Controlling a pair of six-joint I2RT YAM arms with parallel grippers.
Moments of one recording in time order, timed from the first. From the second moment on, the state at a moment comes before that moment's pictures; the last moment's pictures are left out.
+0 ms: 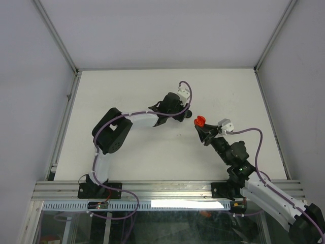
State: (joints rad) left arm -0.78 2.08 1.35 0.18 0.01 -0.07; right arm 0.68 0.49 0.12 0.50 0.09 0.08
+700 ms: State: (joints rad) left arm -0.78 2.15 1.41 0.10 0.03 -0.05; right arm 0.68 0.47 0.12 0.47 0.09 0.08
